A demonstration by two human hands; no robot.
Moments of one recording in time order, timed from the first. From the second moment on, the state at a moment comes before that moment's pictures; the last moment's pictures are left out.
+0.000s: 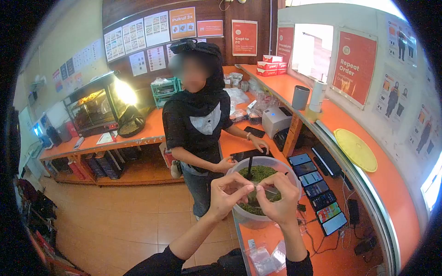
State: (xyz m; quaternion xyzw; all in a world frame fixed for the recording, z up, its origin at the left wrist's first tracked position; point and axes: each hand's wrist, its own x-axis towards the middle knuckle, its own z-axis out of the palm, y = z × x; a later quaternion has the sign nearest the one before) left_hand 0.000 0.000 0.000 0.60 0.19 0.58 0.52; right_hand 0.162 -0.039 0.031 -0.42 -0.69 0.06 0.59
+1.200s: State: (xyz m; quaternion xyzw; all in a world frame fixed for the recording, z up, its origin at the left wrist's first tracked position) left_hand -0.026 -0.021 -0.009 0.57 0.21 0.57 0.55; right_hand 0.136 -0.052 0.026 -0.42 -0.71 0.11 0.55
